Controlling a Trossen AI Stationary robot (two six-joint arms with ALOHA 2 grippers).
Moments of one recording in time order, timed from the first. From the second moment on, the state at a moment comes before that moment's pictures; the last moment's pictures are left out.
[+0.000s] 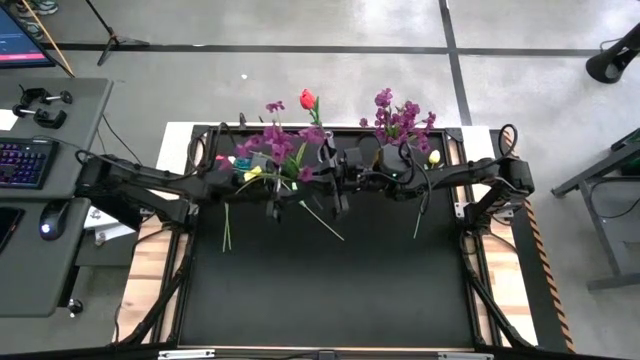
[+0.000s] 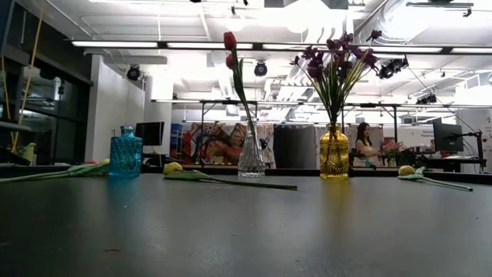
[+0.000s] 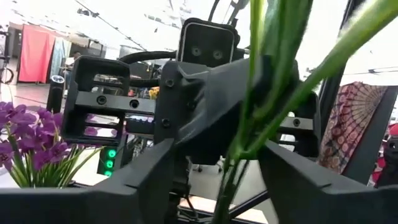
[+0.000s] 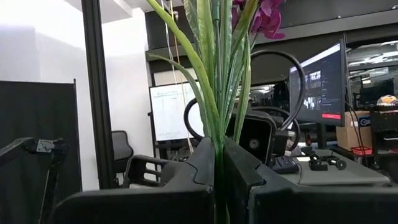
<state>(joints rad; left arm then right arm) -0.07 1.24 0.84 0.65 -0.11 -0.21 -0.01 1.64 1.25 0.78 -0.18 0.16</state>
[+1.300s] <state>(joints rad) 0.00 1.13 0.84 0.18 -0.08 -0.14 -0.01 1.59 1.25 0.40 -0.06 0.30</state>
